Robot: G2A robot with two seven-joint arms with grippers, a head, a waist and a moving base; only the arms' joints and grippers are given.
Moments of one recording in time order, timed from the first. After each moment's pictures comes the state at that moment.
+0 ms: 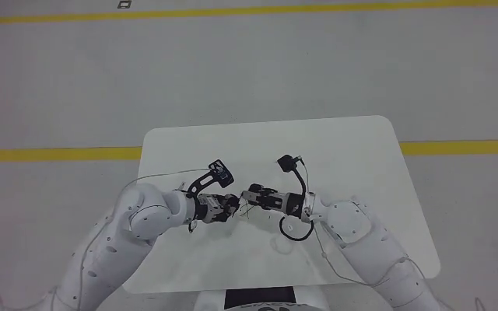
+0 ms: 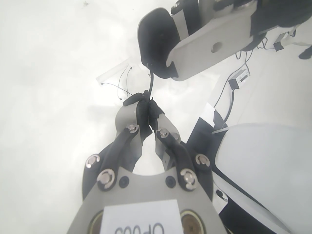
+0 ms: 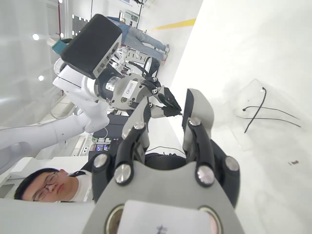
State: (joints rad) left arm 1.40 -0.94 -1.13 -1.96 0.60 -0.34 -1.02; right arm -1.42 -1.16 1.04 -1.72 -0.11 -0.18 0.72
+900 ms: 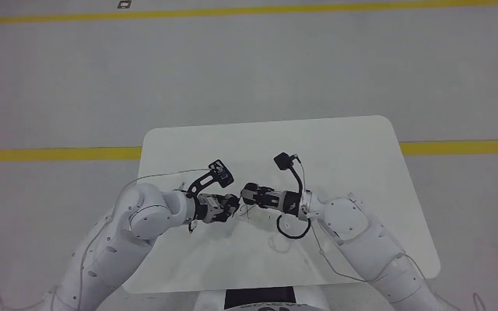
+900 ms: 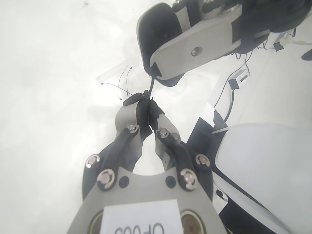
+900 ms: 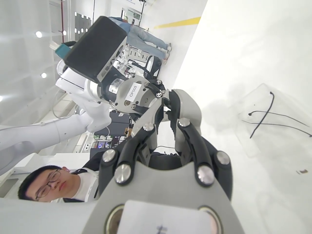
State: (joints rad) left arm 1.40 -0.94 -1.13 -1.96 0.60 -0.34 -1.02; right arm -1.38 -1.16 1.00 -1.71 -0.09 -0.18 0.72
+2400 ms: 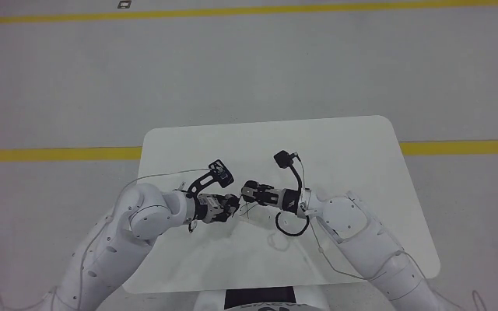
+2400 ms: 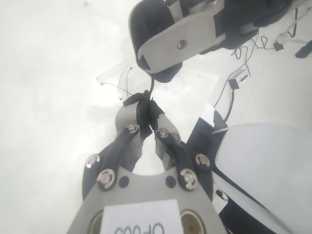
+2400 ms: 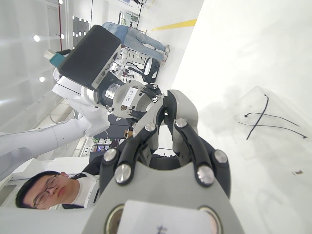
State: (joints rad) left arm 1.40 -0.94 -1.13 -1.96 0.60 -0.34 -1.02; right arm -1.36 -1.16 0.99 -1.69 -0.09 -0.16 0.70
